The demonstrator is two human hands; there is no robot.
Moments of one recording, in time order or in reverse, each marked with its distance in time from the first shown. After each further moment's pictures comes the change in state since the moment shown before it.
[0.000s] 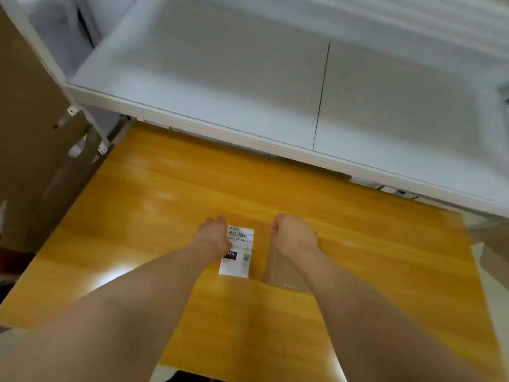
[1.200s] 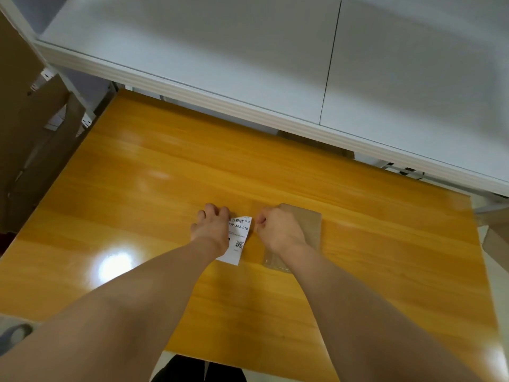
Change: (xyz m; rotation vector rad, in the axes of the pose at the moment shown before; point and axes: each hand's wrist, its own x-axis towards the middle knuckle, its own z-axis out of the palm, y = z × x) left_hand 0.005 -0.010 0.044 0.128 0.065 0.035; right_hand -0.005 -0.014 0.031 0.207 -0.147 0.032
